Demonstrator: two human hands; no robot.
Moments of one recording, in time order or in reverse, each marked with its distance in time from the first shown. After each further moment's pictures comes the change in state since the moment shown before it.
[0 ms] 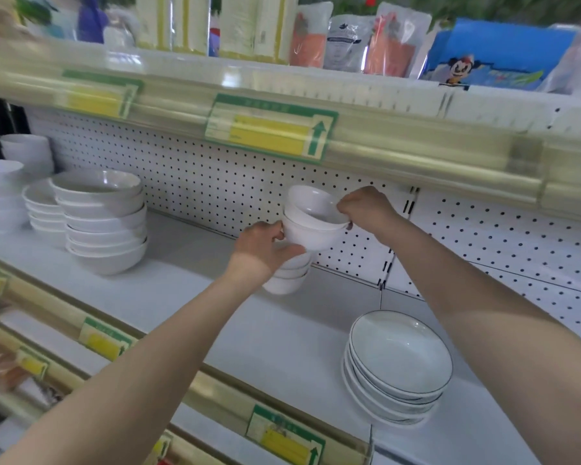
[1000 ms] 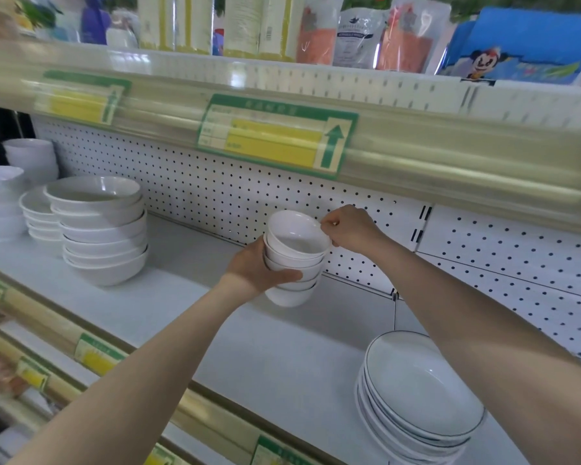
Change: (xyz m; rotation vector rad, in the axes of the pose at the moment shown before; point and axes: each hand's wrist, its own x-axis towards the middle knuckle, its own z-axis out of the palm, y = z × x) left_hand 0.011 -0.032 0.007 -0.145 -0.093 -0.126; right_hand 0.043 0.019 0.052 -0.201 -0.042 -0.105
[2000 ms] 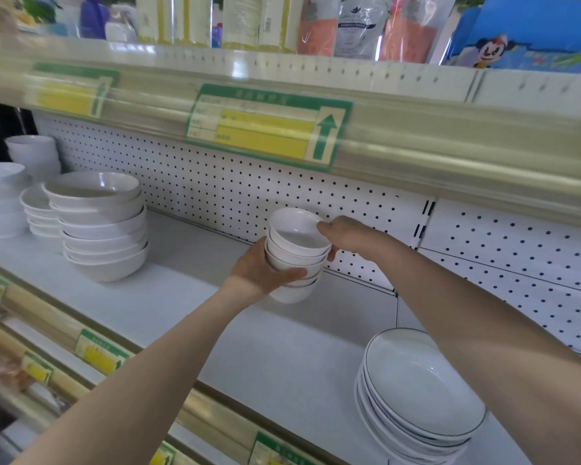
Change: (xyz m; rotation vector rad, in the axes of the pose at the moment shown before) left_hand 0.001 -0.010 0.016 -0.090 0.034 -0.013; right_hand -0.005 -0.007 0.008 0.158 -0.294 0.243
